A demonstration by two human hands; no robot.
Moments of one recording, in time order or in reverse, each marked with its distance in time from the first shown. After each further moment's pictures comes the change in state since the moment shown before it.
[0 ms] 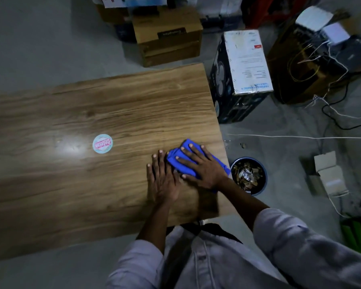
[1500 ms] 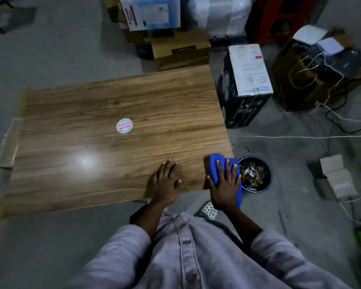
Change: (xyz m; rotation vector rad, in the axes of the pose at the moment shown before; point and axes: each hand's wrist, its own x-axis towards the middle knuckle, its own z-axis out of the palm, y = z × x) left_hand -0.110 -0.060 -0.012 -0.122 -0.153 0.183; right_hand -0.137 -0.120 0.030 0.257 0.155 0.866
